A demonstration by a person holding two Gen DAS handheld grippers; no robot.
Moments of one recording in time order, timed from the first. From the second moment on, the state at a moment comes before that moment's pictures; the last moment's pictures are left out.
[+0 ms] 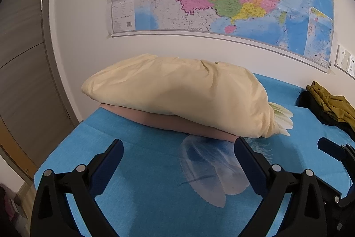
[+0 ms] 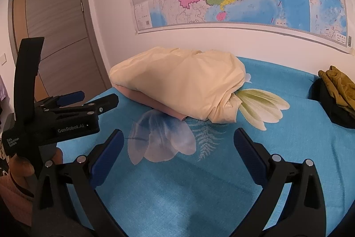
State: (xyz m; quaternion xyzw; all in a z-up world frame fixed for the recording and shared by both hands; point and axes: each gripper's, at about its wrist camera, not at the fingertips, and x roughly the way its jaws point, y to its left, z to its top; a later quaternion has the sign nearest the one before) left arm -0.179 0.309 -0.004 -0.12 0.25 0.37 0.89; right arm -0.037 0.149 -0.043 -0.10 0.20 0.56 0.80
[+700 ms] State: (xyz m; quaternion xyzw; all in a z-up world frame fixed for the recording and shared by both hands) left arm -0.180 0.310 -0.007 -0.12 0.26 0.37 0.89; right arm -0.035 0.149 -0.043 -0.09 0.21 0.56 0.79
